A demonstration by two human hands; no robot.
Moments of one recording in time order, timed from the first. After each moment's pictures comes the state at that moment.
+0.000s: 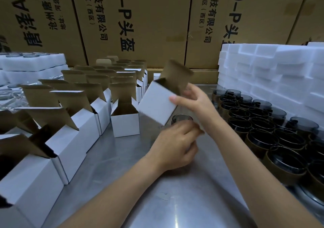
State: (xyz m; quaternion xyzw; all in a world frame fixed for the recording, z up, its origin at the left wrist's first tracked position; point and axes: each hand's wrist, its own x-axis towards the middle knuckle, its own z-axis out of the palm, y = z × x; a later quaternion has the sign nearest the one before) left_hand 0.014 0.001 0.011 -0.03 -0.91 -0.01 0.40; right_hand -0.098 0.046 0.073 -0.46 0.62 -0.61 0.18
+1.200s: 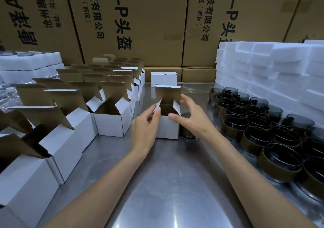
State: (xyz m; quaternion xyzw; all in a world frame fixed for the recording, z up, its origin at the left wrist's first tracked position) left_hand 0.011 -0.049 -0.004 0.30 -0.74 -0.37 0.48; right_hand -0.126 0.040 0.022 -0.51 0.73 -0.45 0.05
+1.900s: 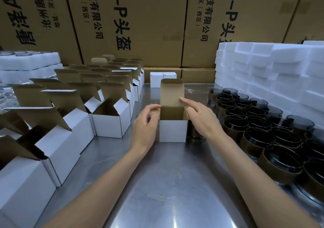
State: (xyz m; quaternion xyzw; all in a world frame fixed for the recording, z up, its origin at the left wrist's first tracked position) left_hand 0.012 -0.045 0.005 0.26 -0.72 -0.44 0.47; right_hand -0.131 0.051 0.032 -0.46 0.79 -0.40 0.01
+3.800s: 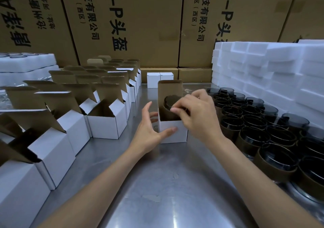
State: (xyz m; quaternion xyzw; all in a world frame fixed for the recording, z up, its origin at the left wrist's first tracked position) left_hand 0.005 -0.051 -0.009 0.21 -0.79 -0.46 0.36; right_hand -0.110 0.064 0.046 -0.58 0.66 -0.37 -0.30
